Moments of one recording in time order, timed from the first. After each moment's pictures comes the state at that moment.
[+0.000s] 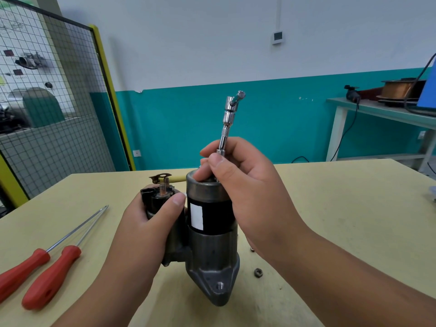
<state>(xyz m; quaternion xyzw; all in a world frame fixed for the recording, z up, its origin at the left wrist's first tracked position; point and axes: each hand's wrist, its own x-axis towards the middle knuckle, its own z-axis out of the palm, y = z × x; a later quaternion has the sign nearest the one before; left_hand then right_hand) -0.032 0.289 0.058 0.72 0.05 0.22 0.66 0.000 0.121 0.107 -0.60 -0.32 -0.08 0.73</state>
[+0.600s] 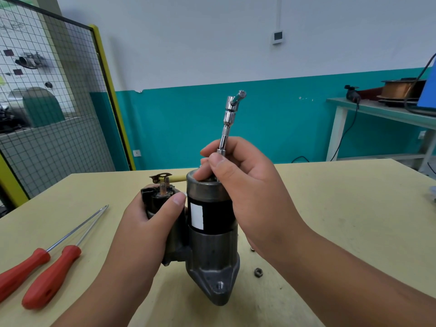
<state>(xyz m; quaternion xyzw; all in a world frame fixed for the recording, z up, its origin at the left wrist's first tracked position) -0.033 0.289 0.058 0.72 0.05 0.21 0.66 0.001 0.120 0.106 -0.60 -0.32 -0.08 0.73</state>
